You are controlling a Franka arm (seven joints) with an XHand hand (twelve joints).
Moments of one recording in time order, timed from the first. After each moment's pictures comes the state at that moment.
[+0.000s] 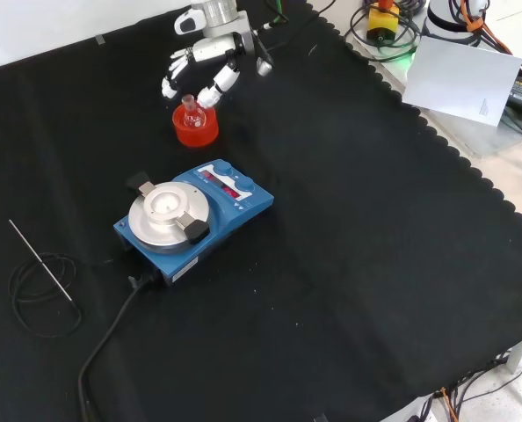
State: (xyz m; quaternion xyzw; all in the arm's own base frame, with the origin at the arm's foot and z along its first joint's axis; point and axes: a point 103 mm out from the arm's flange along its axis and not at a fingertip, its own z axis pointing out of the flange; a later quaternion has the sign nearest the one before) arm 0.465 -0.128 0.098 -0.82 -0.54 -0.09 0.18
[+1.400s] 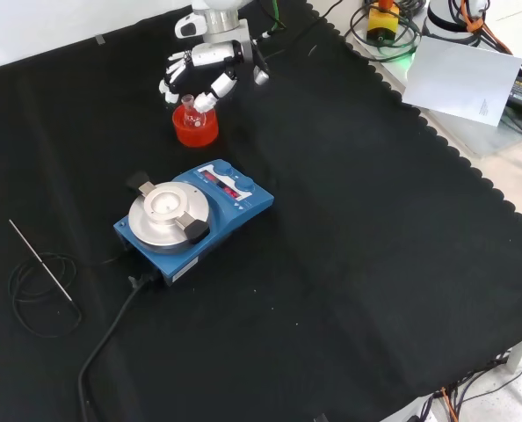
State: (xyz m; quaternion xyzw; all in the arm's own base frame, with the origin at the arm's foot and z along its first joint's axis) arm 0.473 -0.129 0.085 -0.83 -0.54 -0.11 0.14
